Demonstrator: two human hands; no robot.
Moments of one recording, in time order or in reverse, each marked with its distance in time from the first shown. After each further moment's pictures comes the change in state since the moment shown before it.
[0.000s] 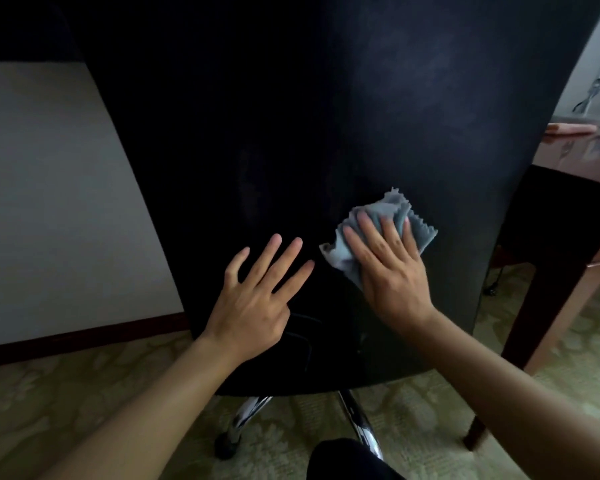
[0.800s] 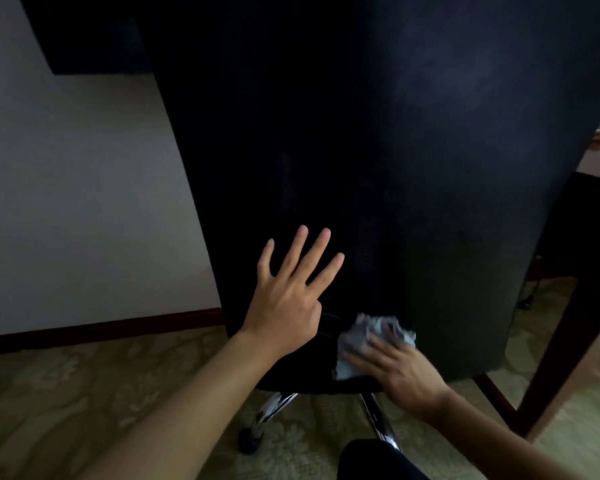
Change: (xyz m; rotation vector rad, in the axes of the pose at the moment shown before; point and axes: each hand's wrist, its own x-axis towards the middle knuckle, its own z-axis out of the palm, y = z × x) left_hand 0.003 0.004 -0.018 -0.068 -0.073 -0.091; right_hand -0.132 -0.026 0.031 -0.114 -0.578 -0.434
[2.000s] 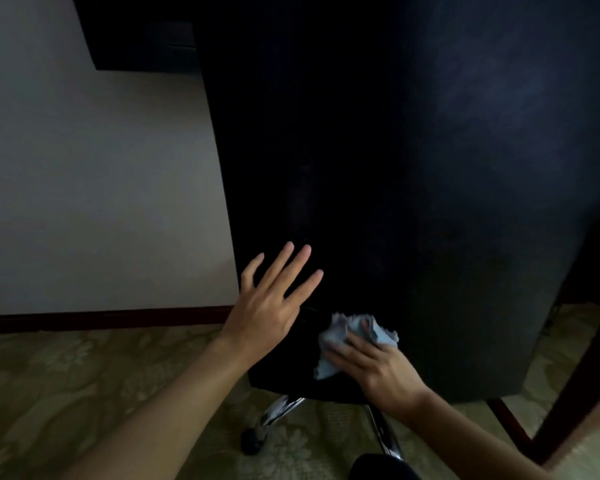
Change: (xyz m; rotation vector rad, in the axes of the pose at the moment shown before) left_hand -0.041 -0.048 0.021 -0.049 0.167 0.005; right_hand 0.056 -0.020 -0.014 0.091 0.092 -0.091
